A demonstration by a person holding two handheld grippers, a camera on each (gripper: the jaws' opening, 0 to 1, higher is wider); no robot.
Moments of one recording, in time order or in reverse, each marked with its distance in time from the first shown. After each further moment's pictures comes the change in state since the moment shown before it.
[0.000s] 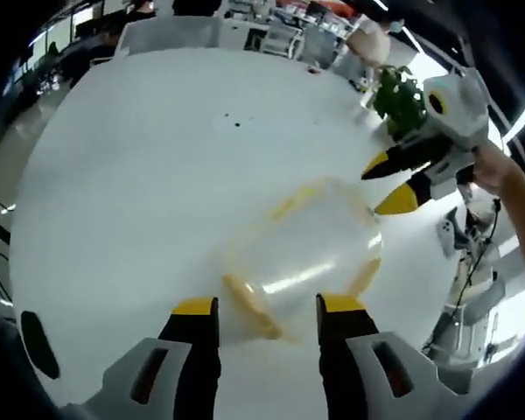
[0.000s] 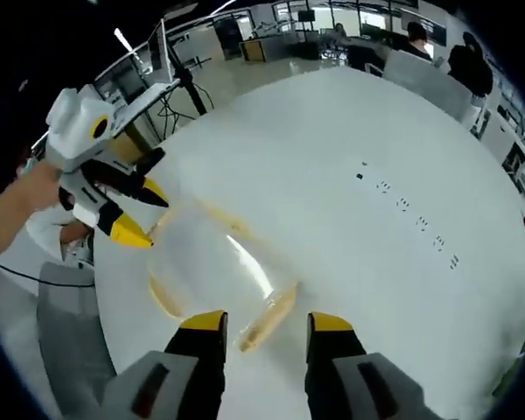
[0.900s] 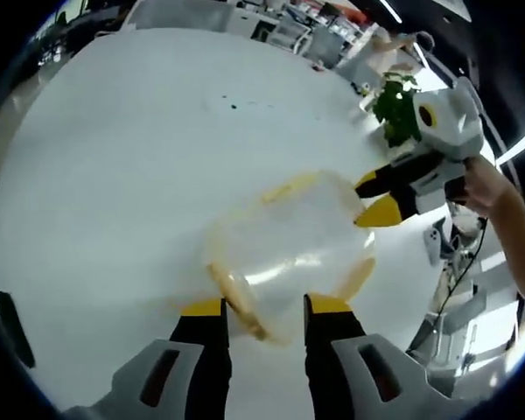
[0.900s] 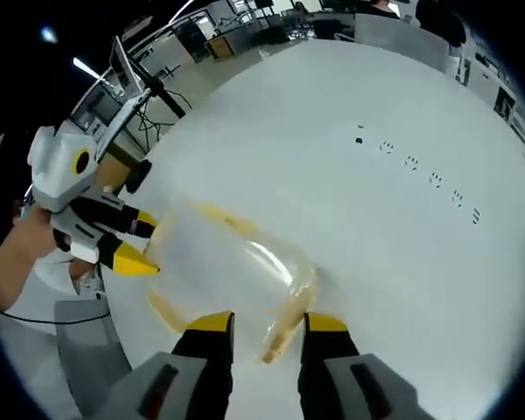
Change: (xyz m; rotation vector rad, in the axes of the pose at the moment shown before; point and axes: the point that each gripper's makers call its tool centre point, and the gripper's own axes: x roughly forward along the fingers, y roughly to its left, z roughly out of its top) left arm 0.015 -0.008 -0.013 -0.049 0.053 -0.081; right arm 0.016 0.014 0.001 0.155 0.030 0.049
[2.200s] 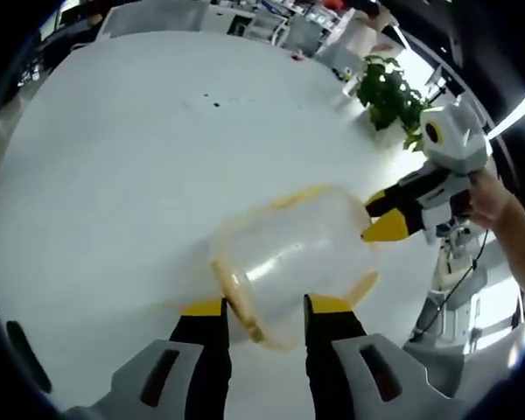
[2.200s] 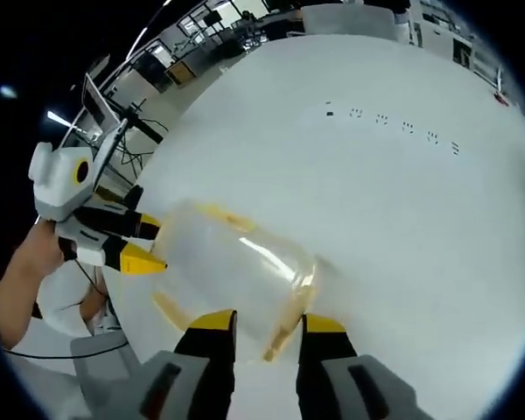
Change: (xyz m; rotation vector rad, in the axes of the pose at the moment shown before) left arm -0.004 0.000 0.000 0.104 0.026 -0.035; right arm 0.000 0.022 -0.041 0.239 -0.069 -0.030
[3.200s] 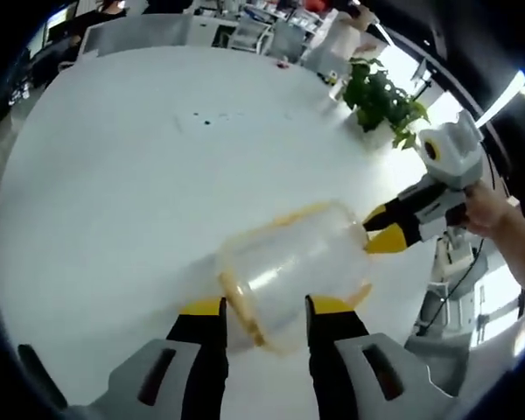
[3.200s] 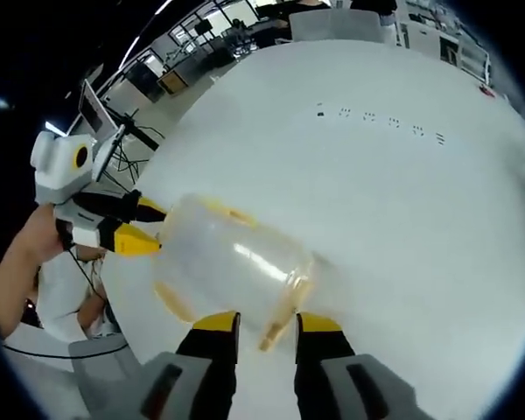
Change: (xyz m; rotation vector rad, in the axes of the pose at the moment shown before) left arm -0.017 0.002 0.014 0.079 -0.040 -0.030; right arm -0.006 -0.001 -0.005 0.013 -0.029 -0.022
